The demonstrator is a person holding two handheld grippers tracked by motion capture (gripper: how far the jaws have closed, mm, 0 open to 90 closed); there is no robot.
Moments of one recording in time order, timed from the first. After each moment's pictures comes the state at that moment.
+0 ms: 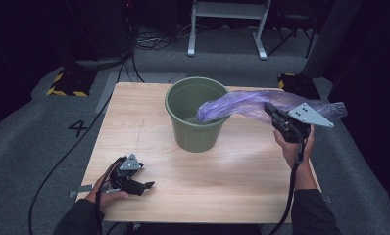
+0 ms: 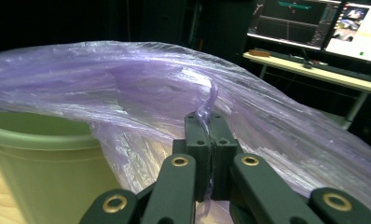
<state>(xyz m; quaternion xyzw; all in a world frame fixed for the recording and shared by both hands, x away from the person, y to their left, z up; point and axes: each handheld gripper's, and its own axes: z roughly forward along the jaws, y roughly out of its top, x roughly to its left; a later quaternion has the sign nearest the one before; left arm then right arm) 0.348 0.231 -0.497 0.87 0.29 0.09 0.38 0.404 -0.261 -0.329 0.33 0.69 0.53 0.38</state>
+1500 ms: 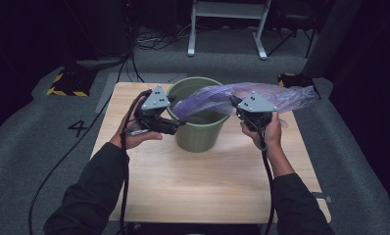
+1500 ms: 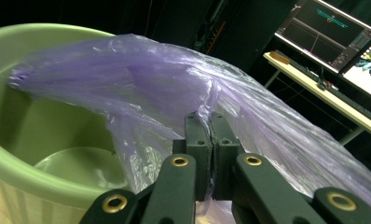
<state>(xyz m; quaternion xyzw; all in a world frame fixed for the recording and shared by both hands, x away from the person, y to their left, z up) 0.414 0.128 -0.295 0.83 0.19 0.23 0.48 0.428 -0.164 -0.315 0.23 0.77 0.42 0.42</state>
